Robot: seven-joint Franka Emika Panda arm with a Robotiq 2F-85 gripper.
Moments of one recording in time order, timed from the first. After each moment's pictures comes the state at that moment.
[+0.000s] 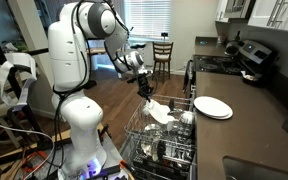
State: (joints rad) arm 0.29 0.13 0.20 -2.27 -0.63 1.92 0.34
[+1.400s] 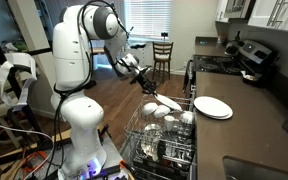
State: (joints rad) arm 0.33 0.19 0.23 -2.23 -0.99 1.84 0.38
